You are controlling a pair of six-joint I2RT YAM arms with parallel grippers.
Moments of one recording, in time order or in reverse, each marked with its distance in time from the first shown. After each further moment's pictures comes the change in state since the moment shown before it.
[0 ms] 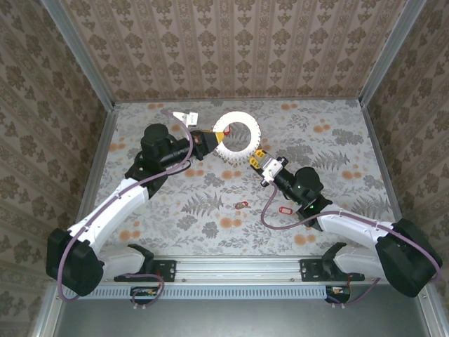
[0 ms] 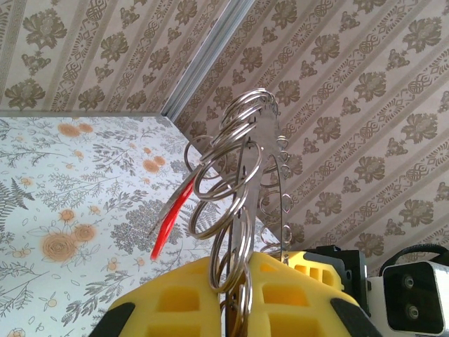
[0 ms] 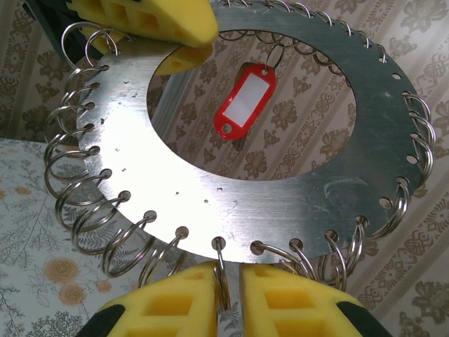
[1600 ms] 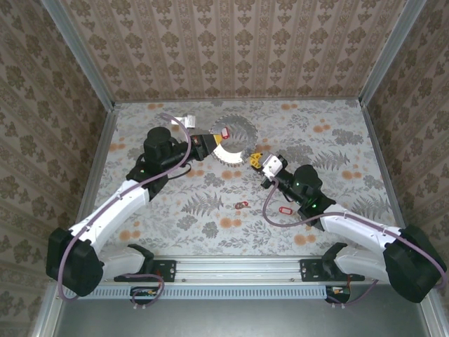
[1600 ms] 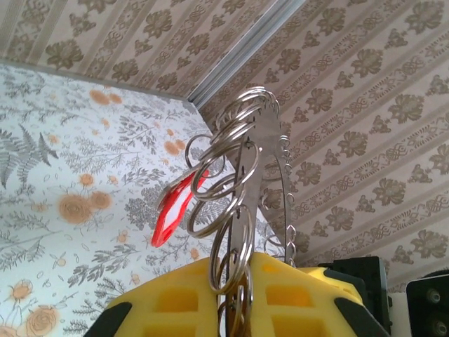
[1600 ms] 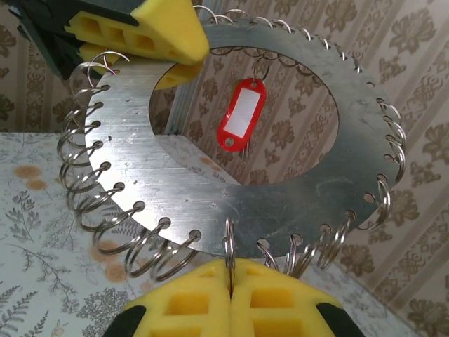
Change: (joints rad) left arm -0.001 0.003 -0.045 -0.031 -0.086 -0.135; right arm 0.002 -0.054 0.043 -0.217 -0.013 0.122
